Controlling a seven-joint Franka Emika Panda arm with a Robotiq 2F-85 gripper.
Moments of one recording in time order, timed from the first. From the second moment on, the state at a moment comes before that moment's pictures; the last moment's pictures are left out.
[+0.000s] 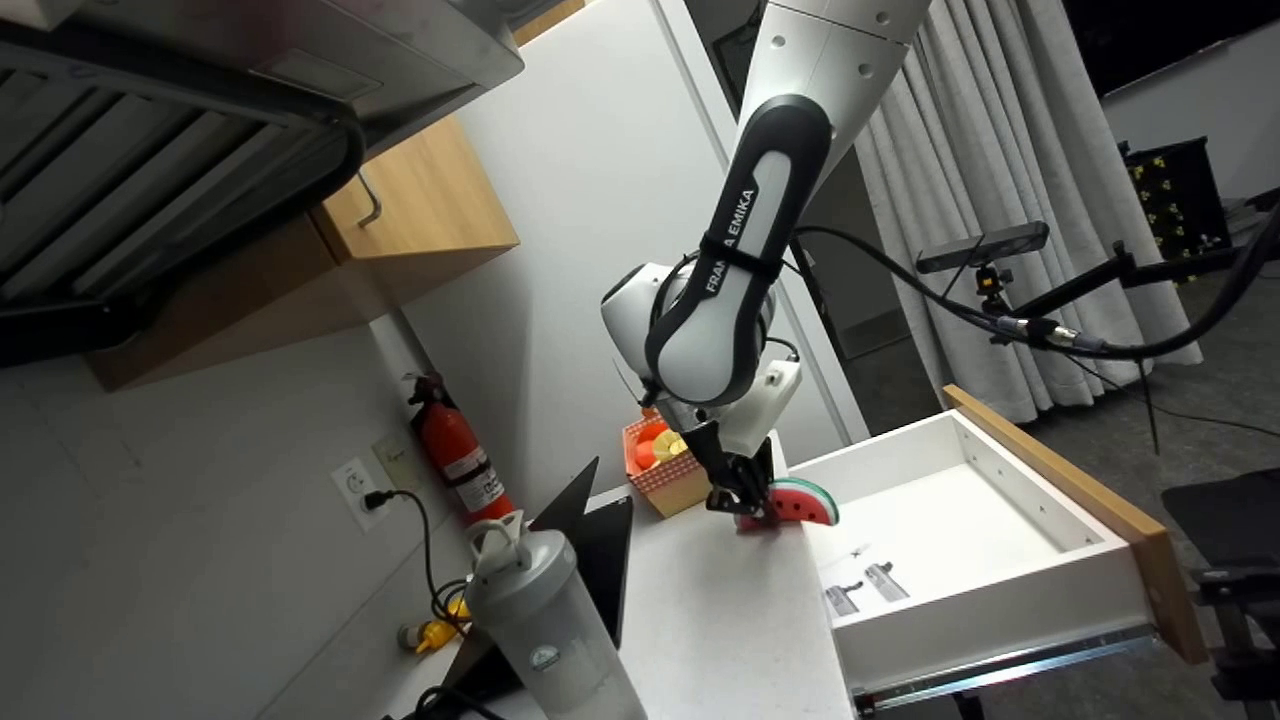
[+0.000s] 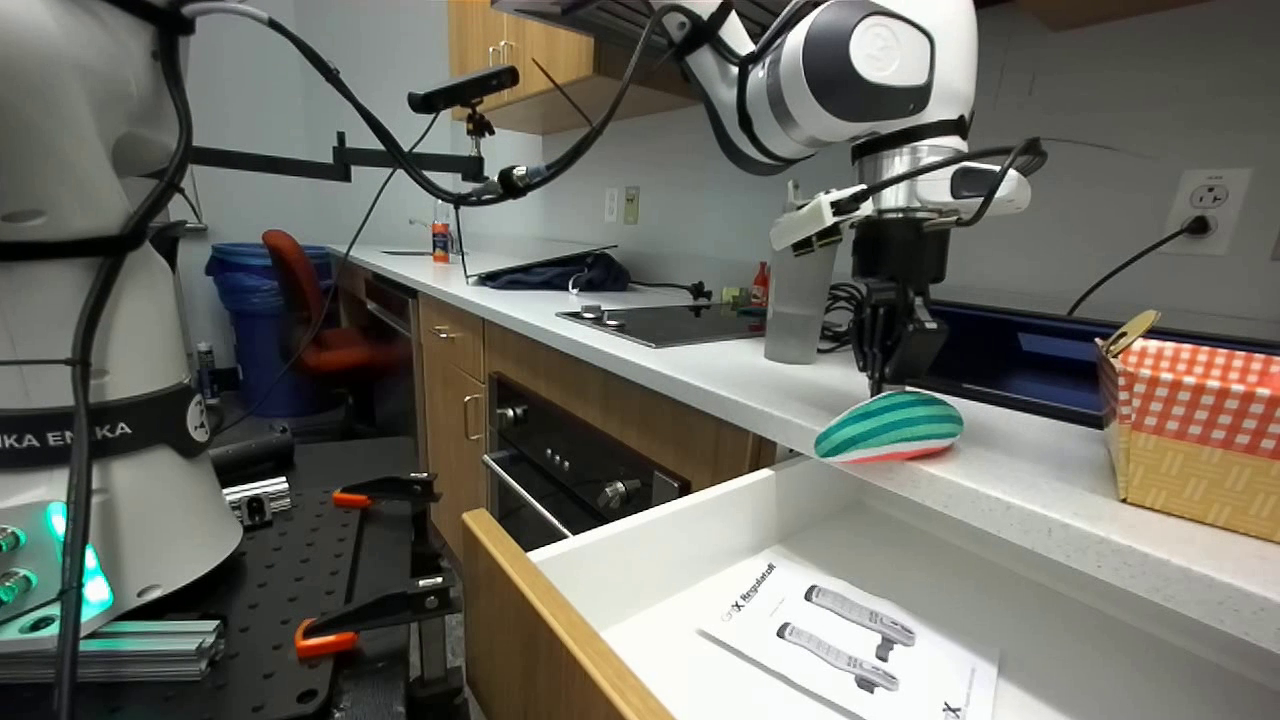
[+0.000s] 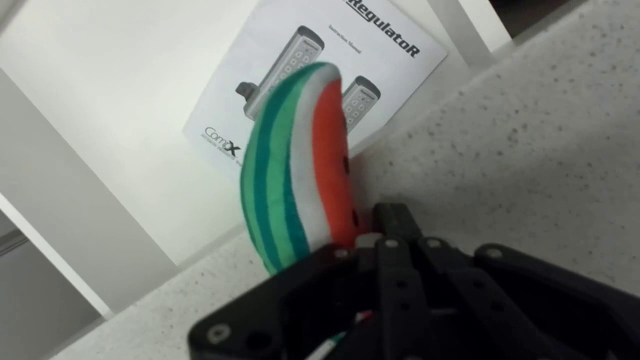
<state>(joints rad) -0.05 0.39 -0.12 -1.93 -0.17 2.30 0.30</state>
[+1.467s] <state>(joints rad) -0.09 -0.02 -0.08 -2.22 -0.10 2.06 -0.19</state>
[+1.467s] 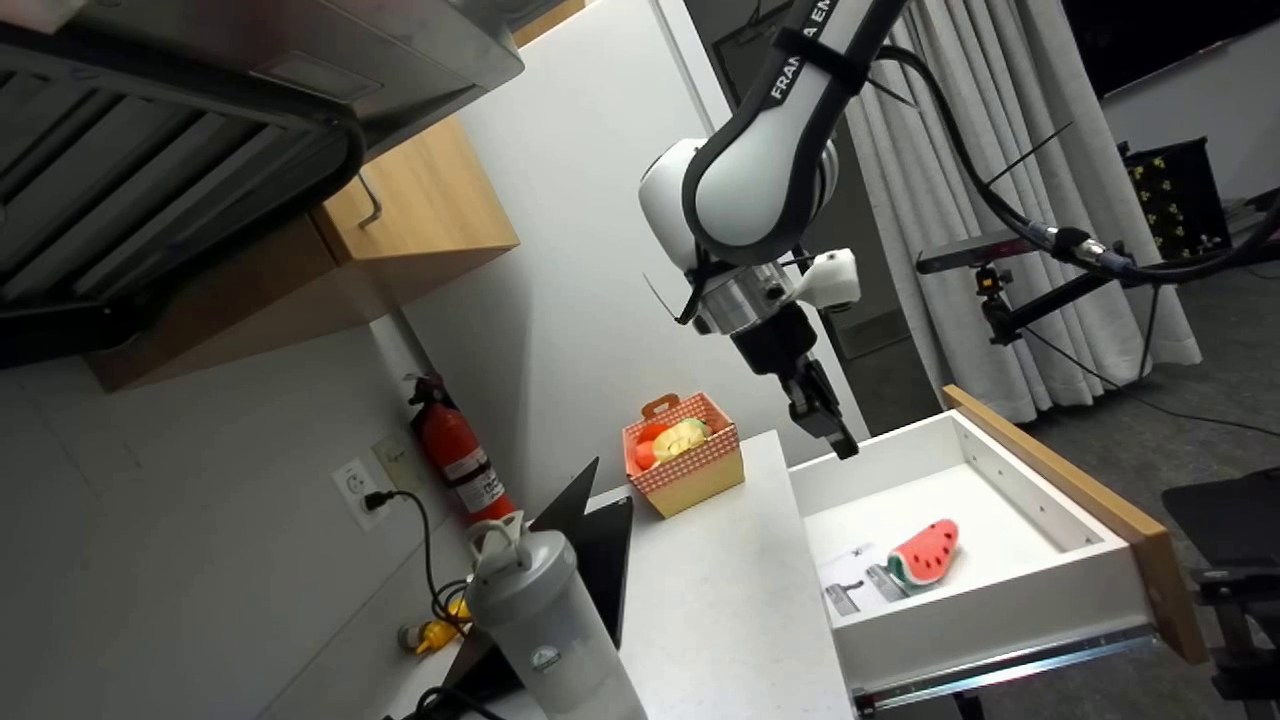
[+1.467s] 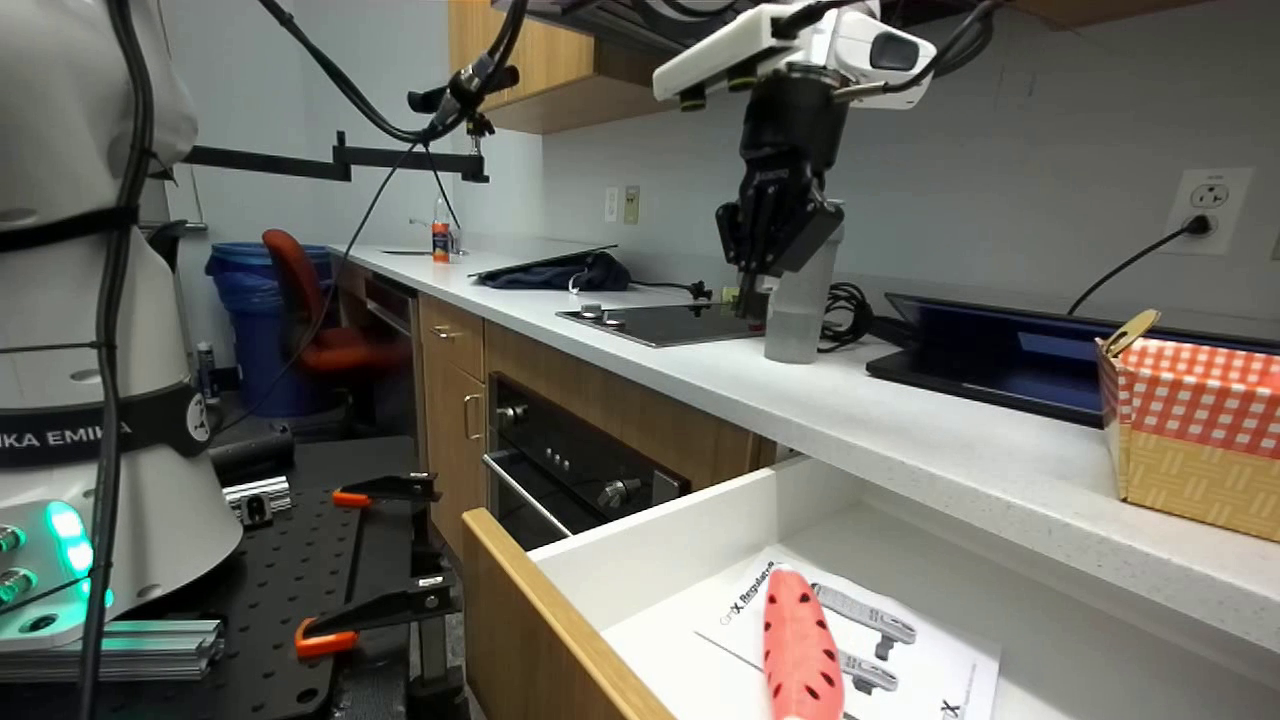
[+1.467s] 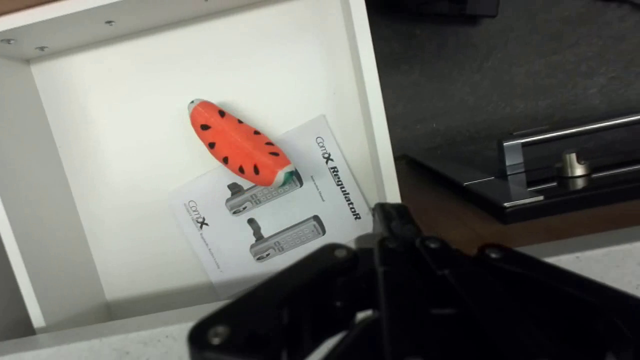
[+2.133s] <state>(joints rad) -0.06 -0.08 -0.05 -2.26 -0.10 2.04 -0.20</state>
